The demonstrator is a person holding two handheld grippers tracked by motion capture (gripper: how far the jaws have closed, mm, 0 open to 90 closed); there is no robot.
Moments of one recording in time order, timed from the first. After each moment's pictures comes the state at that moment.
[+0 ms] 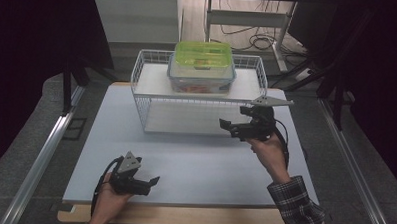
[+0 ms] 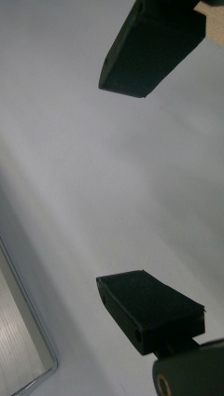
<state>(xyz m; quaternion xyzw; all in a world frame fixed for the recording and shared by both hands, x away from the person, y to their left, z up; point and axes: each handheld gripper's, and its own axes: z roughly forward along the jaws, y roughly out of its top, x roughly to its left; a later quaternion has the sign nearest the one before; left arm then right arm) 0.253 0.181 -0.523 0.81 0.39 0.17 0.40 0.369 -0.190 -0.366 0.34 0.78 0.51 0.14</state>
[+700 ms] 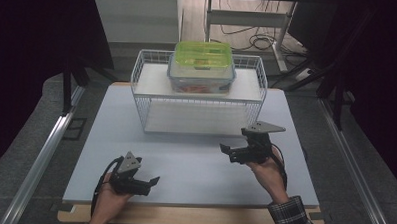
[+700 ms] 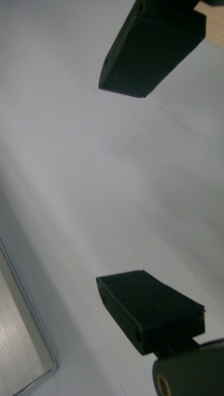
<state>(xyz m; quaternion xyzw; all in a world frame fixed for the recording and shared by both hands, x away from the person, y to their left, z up) 0.252 0.181 -0.523 0.81 0.39 0.17 0.40 0.343 -0.199 -0.428 0.34 0.80 0.46 0.16</state>
